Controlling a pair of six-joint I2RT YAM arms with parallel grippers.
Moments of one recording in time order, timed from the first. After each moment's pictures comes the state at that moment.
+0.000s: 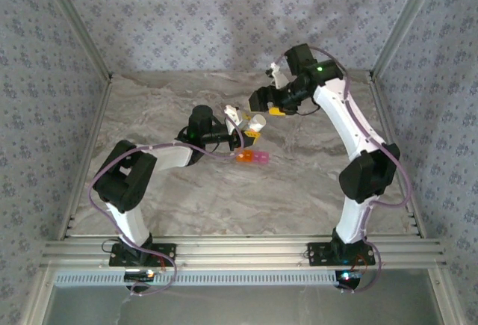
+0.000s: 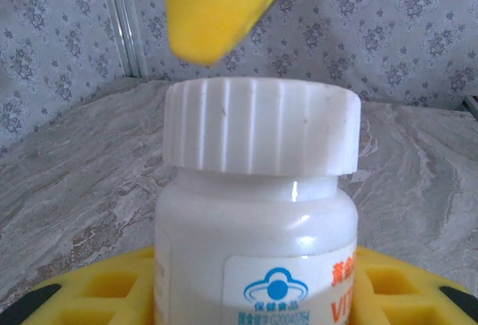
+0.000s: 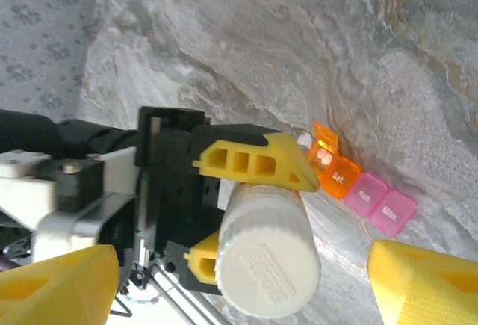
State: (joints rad) left arm -0.59 1.79 0.95 0.67 0.75 0.13; right arm 0.36 1.83 1.97 -1.21 -0.59 0.21
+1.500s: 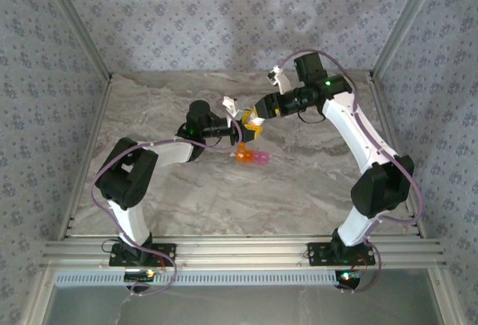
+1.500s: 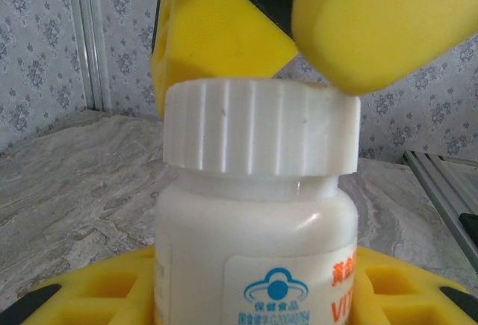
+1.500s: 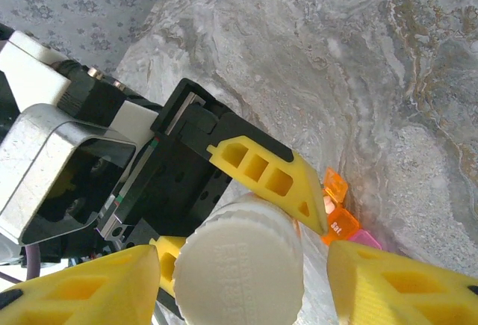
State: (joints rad) left arm -0.57 1.82 1.01 0.79 0.88 -0.09; right arm 0.35 1.68 1.71 -0.95 -0.68 0.01
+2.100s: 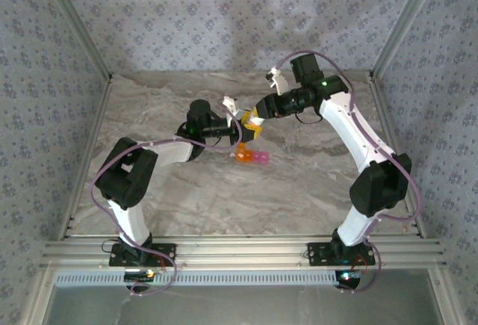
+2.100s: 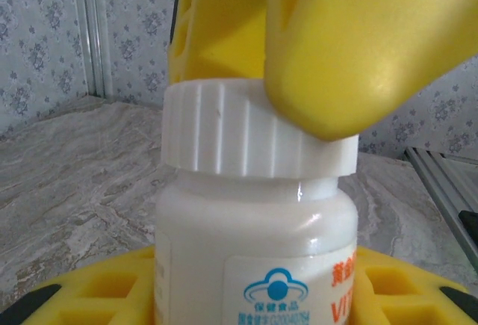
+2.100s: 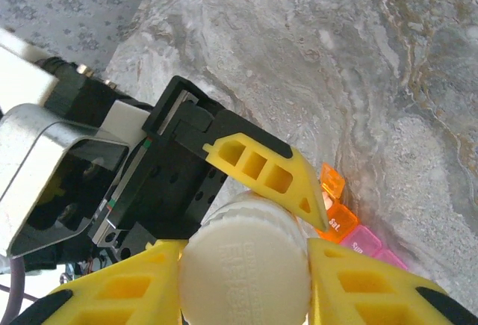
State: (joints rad) left arm -0.56 1.82 1.02 0.74 0.87 -0.08; right arm 0.37 1.70 1.71 -0.94 -0.64 0.07
